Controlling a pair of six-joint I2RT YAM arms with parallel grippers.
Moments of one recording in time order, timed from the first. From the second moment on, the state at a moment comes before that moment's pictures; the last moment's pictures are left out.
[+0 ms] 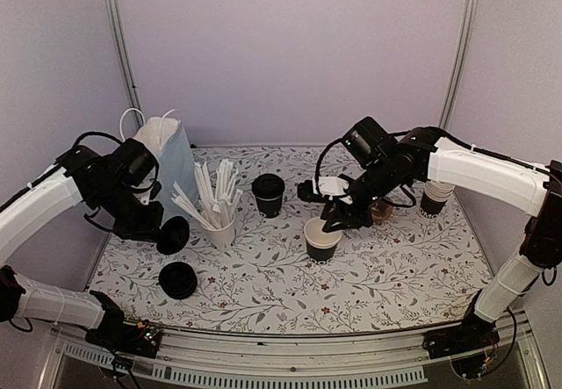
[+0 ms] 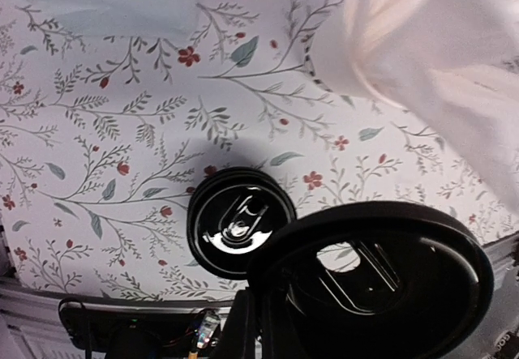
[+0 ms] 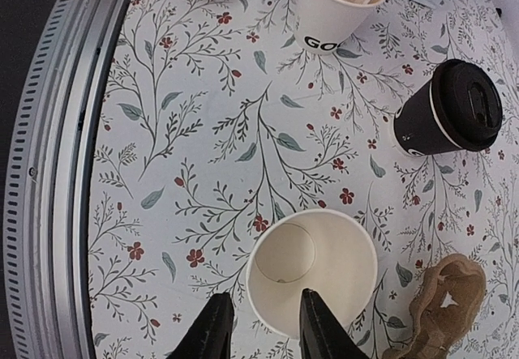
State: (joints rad) left arm -0.52 1.15 1.09 -1.26 0.00 -0.56; right arm 0.82 1.61 1.43 -0.86 -0.34 -0.73
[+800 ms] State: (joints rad) left arm -0.70 1.37 1.34 -0.39 0.38 -0.41; right arm 0.82 1.65 1.84 -0.87 -0.61 -0.57
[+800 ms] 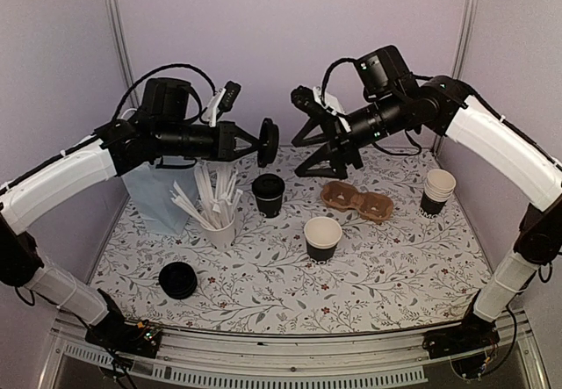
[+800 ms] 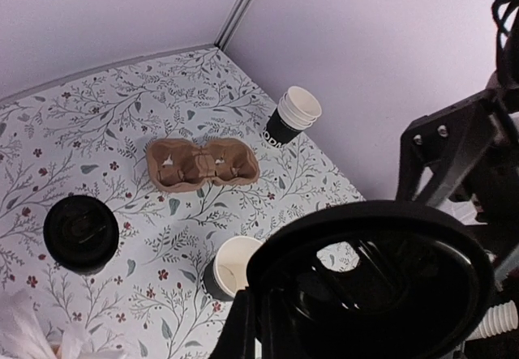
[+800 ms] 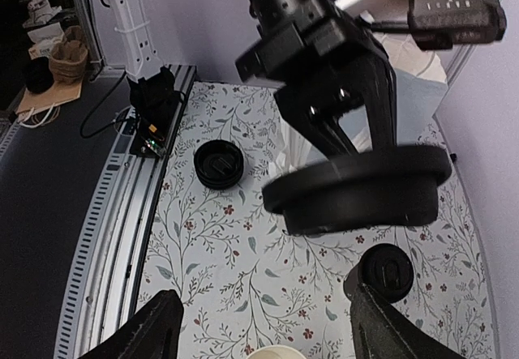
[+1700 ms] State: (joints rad) left arm -0.67 1.50 1.24 0.28 0.62 -0.58; right arm 0.72 1.70 1.96 -0.67 -0.75 -0.32
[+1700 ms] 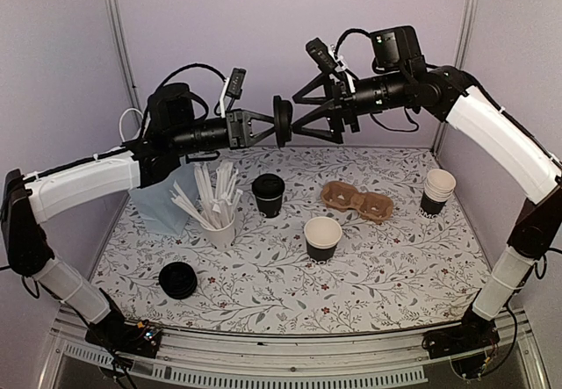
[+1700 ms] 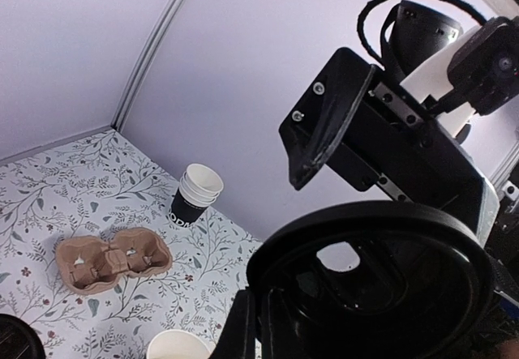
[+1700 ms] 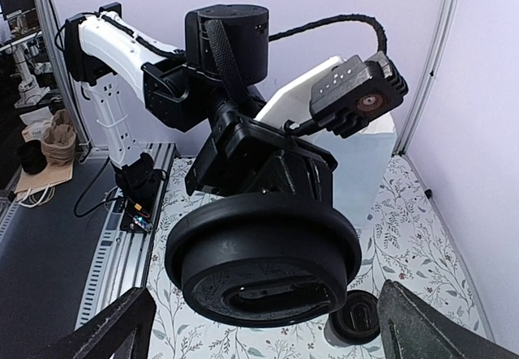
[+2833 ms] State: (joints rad) left arm -0.65 1.54 1.13 0.64 0.70 -0.84; right arm 0.80 1.72 1.97 -0.63 -0.64 -0.30
